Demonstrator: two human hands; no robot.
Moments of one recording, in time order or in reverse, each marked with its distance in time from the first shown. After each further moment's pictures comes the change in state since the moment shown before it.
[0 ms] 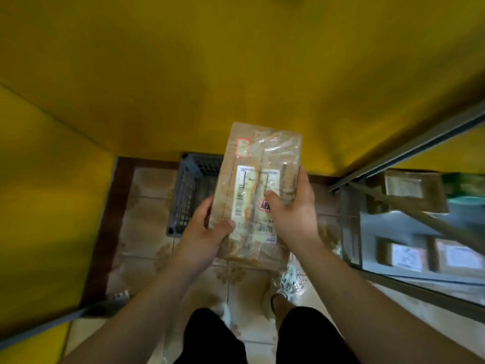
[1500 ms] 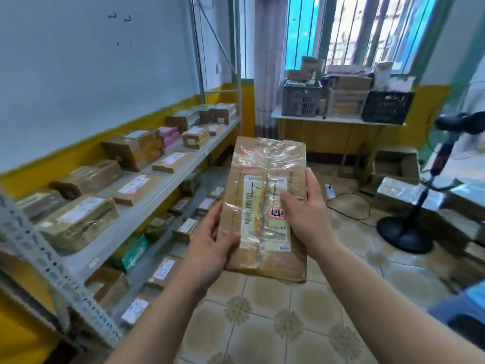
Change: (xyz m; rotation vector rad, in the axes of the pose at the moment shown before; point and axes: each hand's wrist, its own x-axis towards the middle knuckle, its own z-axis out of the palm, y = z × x) left_hand -0.672 -0.024 0.399 0.328 -1.278 0.694; right_hand -0.723 0.244 -0.483 0.518 1.454 -0.040
